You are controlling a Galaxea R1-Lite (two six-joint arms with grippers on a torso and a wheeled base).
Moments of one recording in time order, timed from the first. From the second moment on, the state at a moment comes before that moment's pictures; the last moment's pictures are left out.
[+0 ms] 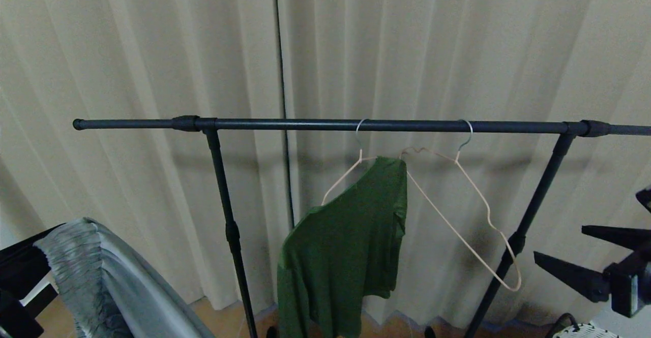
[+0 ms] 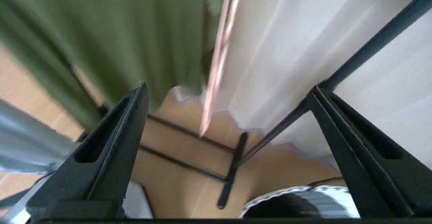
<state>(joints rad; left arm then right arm) -0.14 0.81 -0.30 -0.45 -0.10 0.16 0.09 1.10 -0.49 -0.11 0.15 -0.15</state>
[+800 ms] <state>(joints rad) -0.13 0.82 -0.30 -0.45 -0.10 0.16 0.17 1.59 -0.74 -0.19 0.02 -0.04</state>
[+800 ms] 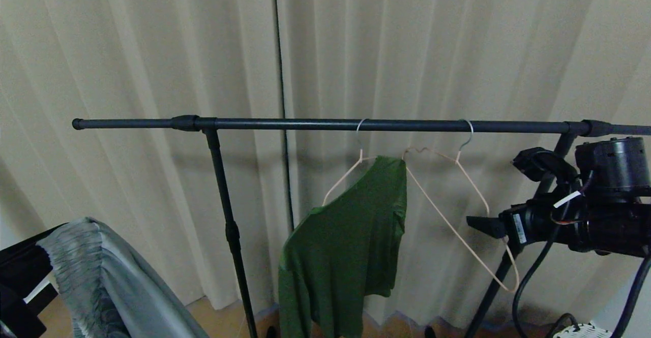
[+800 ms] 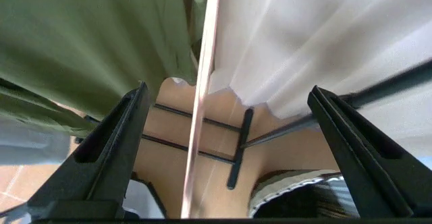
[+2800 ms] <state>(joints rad) -0.13 0.82 -0.29 -0.45 -0.10 0.16 0.19 1.54 -0.70 -0.31 -0.10 0.04</state>
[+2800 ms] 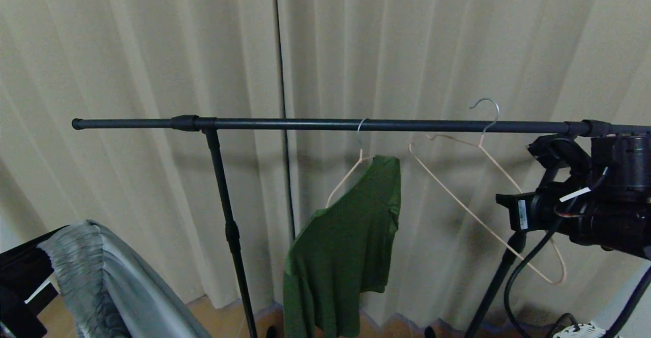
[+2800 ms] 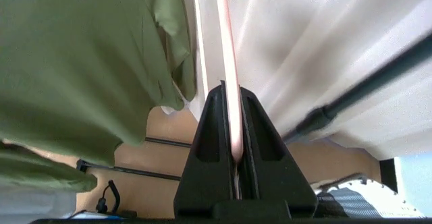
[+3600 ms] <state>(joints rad) -0.11 0.82 -0.29 -0.45 -0.09 0.20 0.19 1.35 -0.58 -0.30 -0.10 0.03</state>
